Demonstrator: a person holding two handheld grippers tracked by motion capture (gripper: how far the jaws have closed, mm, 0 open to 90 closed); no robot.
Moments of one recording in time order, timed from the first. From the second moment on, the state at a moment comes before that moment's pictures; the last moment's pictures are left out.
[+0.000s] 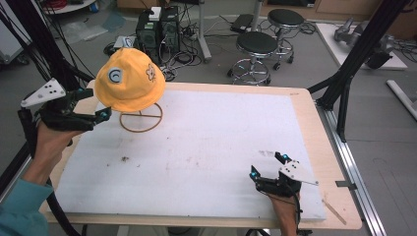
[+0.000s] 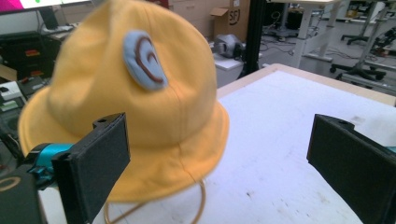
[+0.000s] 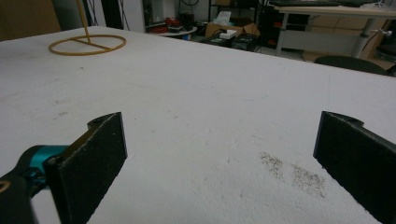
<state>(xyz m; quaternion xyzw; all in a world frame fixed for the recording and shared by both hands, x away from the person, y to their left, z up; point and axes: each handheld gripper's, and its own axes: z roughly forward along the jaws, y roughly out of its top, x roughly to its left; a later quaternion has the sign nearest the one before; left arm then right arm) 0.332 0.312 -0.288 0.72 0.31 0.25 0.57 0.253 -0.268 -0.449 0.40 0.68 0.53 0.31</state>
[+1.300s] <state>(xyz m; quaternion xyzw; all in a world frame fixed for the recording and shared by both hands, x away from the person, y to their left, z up) 0.268 0.295 -0.450 0.69 0.25 0.23 0.64 0.246 -0.271 -0.451 0.39 0.66 0.55 0.33</state>
